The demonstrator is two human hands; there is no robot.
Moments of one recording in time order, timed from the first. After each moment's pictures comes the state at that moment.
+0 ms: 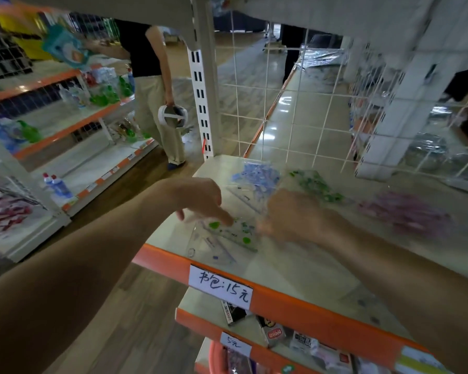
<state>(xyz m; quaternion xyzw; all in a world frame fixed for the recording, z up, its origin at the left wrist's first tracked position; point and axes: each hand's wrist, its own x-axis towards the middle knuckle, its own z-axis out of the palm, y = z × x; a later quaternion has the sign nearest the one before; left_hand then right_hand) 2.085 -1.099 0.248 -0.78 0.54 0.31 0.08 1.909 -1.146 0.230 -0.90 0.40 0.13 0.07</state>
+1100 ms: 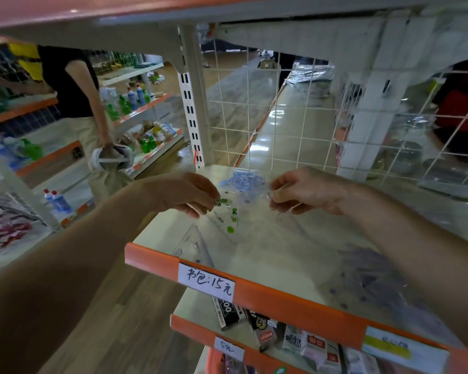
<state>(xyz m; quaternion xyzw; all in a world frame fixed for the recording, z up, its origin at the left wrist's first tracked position) 2.083 -1.085 0.263 -0.74 0.46 0.43 -0.23 1.853 -1.180 0.263 -0.75 0.43 -0.07 0.50</state>
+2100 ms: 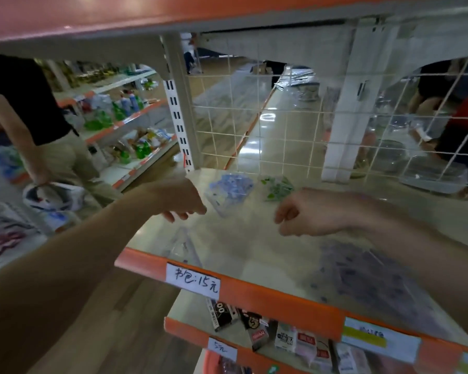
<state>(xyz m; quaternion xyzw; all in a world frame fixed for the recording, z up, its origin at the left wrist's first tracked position) 2.058 -1.092 0.264 -0.83 0.47 0.29 -0.06 1.810 -1.141 0.283 -0.89 0.38 0.08 0.25</state>
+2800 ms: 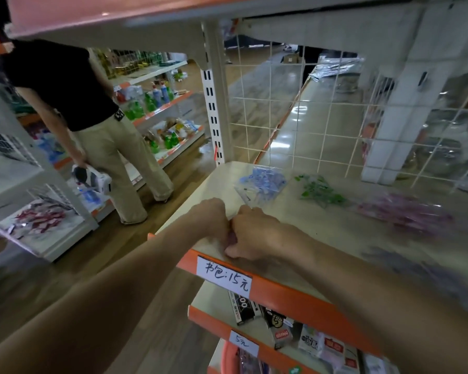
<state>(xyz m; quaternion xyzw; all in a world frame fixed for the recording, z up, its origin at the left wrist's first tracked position) 2.044 -1.071 0.222 -0.85 0.48 0.20 0.04 1.934 -1.100 0.218 -0.94 0.29 0.09 0.16</state>
